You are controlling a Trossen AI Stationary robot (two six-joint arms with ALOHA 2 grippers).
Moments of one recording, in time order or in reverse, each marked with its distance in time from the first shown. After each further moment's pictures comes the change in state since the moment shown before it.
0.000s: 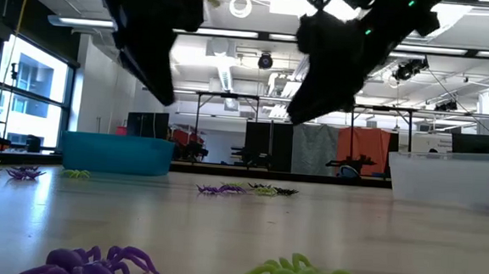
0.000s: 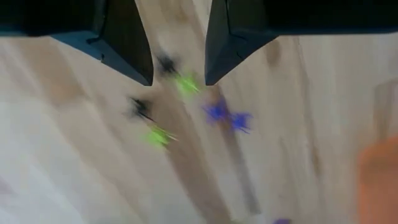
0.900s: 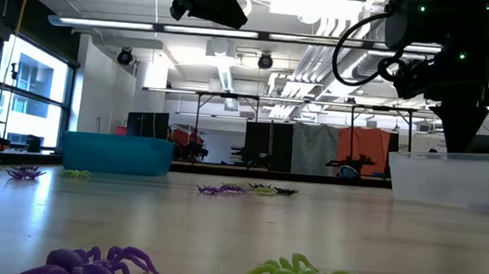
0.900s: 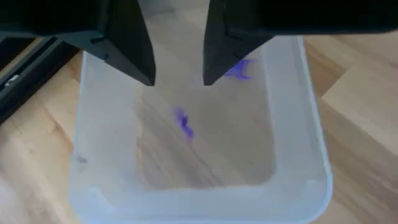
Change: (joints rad) left arm 0.048 -0.127 0.000 0.502 -0.253 0.395; right arm -0.056 -0.323 -0.130 -0.961 0.010 0.385
